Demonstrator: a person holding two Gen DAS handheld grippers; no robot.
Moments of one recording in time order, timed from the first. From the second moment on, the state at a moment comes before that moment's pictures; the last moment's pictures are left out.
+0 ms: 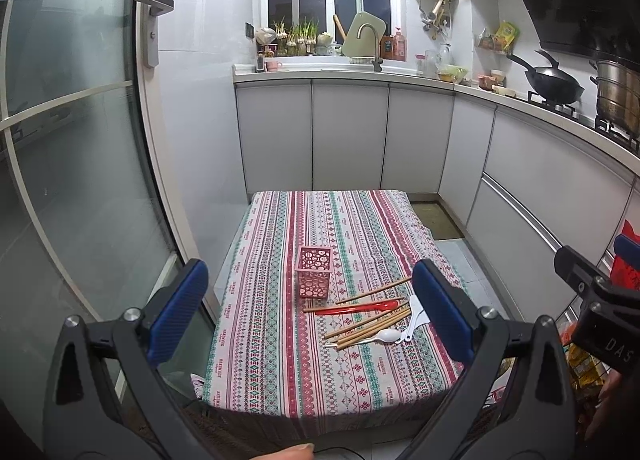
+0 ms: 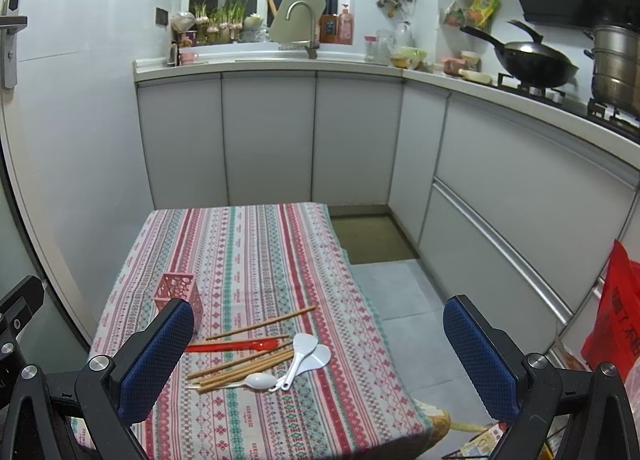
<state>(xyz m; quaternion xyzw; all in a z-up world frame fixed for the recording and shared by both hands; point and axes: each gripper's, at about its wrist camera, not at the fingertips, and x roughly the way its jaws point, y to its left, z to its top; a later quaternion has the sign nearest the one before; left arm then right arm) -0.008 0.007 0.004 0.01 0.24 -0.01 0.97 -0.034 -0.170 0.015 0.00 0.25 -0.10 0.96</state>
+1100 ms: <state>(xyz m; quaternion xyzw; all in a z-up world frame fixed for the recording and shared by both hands) -0.011 0.012 0.008 0.00 0.23 0.00 0.97 -0.031 -0.162 0.015 0.00 0.25 -0.09 0.96</state>
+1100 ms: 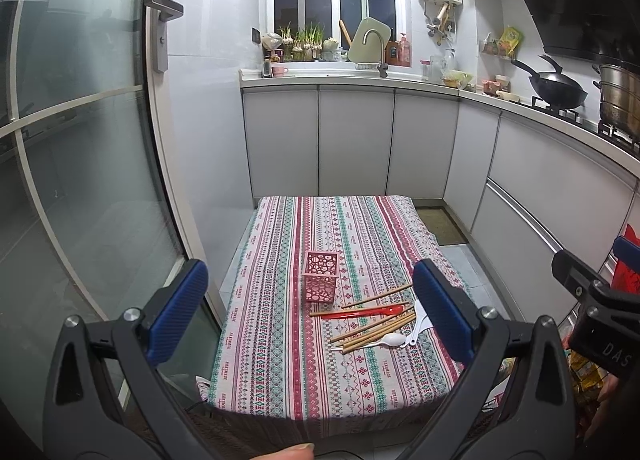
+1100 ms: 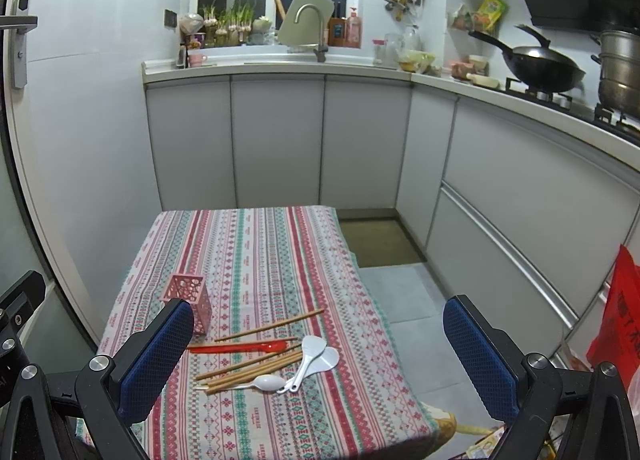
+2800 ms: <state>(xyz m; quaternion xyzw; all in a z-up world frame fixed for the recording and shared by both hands) 0.108 -0.013 -0.072 0.03 0.33 -0.01 0.94 0.107 -0.184 -0.075 0.00 0.37 -0.04 0.93</state>
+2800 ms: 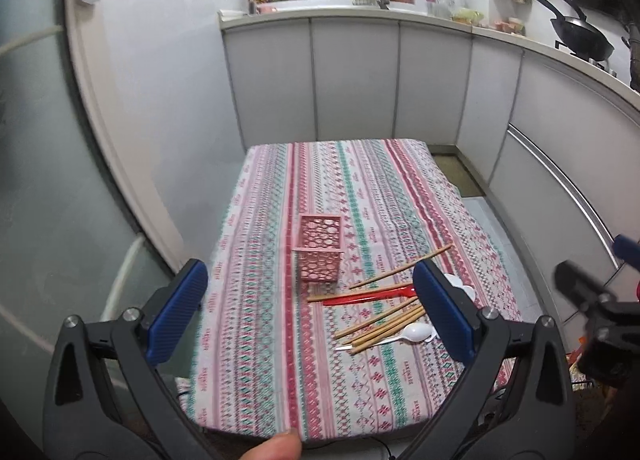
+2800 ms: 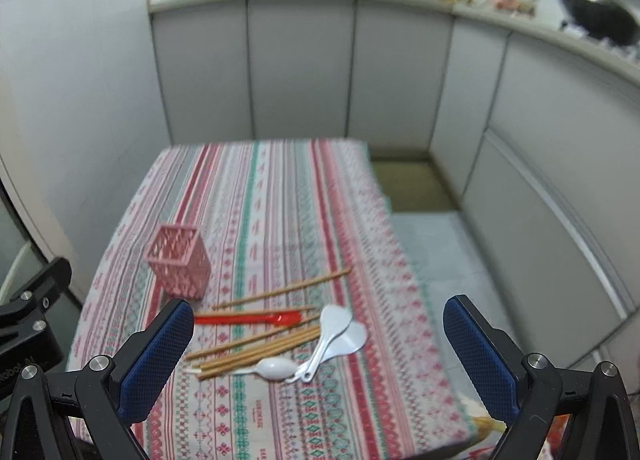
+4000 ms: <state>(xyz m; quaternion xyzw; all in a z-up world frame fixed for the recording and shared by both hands) 0.306 -0.166 -0.247 0.22 0.53 -0.24 0.78 0.264 -0.342 -0.266 0.13 0.60 -0.09 0.79</state>
